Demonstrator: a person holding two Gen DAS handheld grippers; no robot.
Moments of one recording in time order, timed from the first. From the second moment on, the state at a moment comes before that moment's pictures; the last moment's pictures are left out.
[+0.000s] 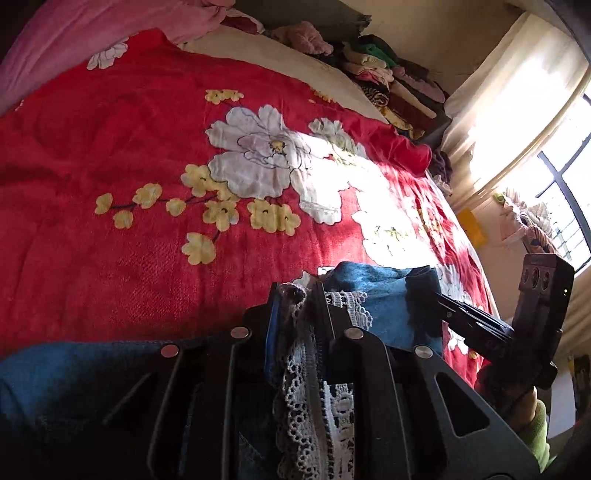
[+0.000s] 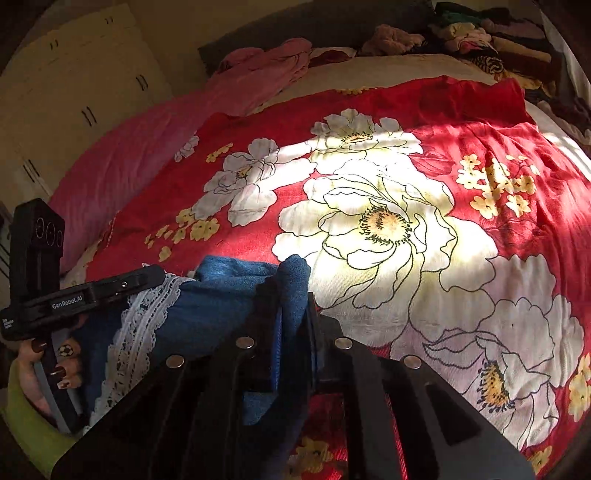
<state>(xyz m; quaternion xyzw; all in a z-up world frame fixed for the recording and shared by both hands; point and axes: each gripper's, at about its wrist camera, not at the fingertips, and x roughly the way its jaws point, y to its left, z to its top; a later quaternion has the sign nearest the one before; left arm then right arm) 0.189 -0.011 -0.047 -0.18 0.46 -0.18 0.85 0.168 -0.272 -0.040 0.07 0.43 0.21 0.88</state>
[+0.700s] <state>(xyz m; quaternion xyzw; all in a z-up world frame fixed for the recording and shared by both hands) 0.143 0.013 -0.006 -0.08 0.43 -0.09 0.90 0.123 -0.303 -0.009 0.06 0.35 0.15 0.92</state>
